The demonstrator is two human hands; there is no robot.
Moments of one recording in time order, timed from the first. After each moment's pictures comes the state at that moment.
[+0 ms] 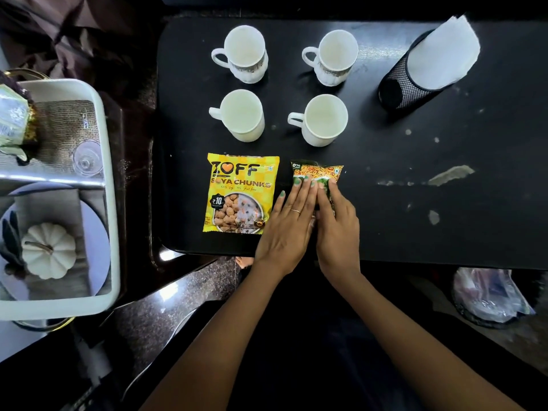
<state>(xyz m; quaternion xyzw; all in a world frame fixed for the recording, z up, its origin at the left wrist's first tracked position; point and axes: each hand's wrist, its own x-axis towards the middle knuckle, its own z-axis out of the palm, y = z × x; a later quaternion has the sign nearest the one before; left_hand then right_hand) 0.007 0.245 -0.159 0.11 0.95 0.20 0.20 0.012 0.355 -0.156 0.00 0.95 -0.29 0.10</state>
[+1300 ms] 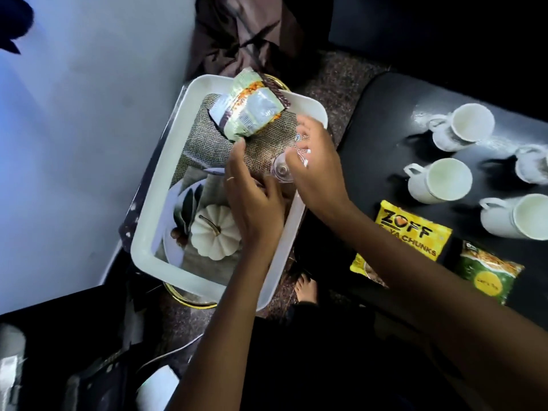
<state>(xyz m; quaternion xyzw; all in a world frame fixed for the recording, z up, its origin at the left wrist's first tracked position) -0.015 -0.036 -0.081 -0.37 0.83 0.35 -0.23 -0.089 0.024 -0.063 -0.14 0.81 -0.52 0.22</state>
